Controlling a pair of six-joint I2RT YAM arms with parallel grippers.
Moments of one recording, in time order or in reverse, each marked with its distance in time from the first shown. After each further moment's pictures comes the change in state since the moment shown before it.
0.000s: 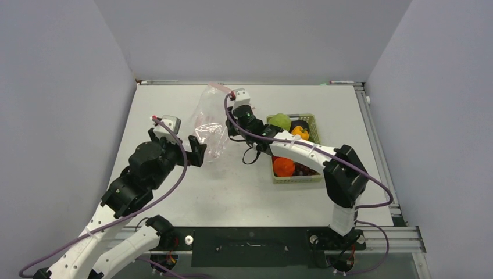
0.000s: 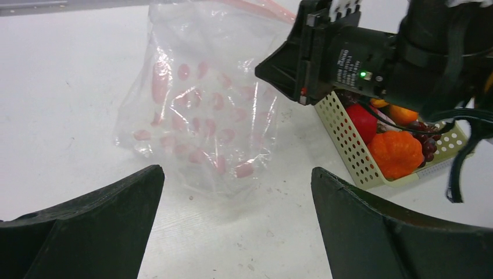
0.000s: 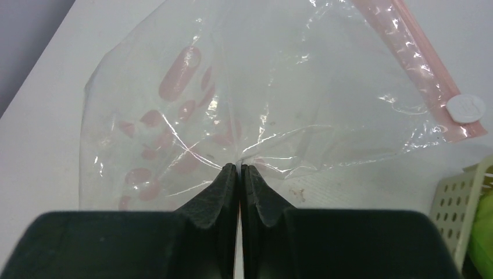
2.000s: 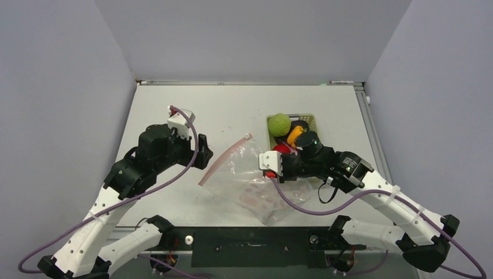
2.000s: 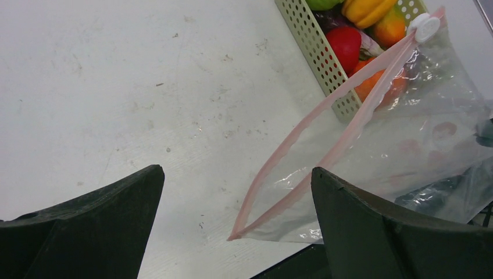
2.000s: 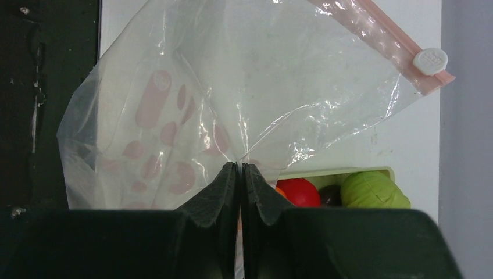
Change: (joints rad) left arm 0.067 0.177 0.206 -0.267 0.224 0.009; right arm 0.039 -0.830 -0.296 -0.769 -0.602 -1.102
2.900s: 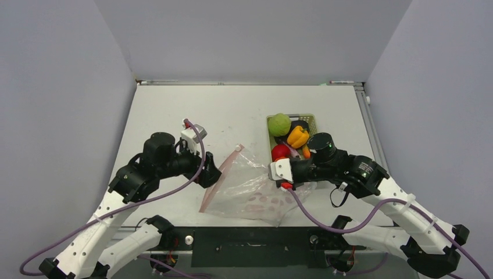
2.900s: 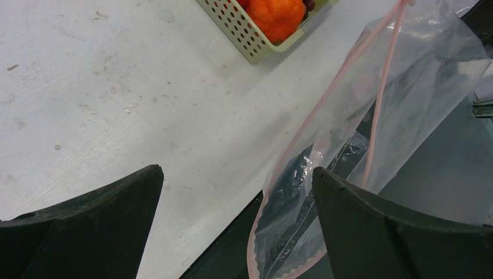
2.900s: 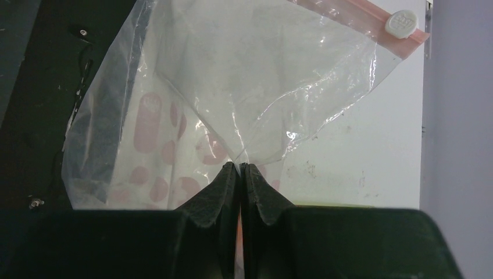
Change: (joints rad) left arm 0.000 -0.055 -0.134 0.019 0.384 -0.006; right arm 0.000 -0.080 0.042 -0.059 -0.158 -0.091
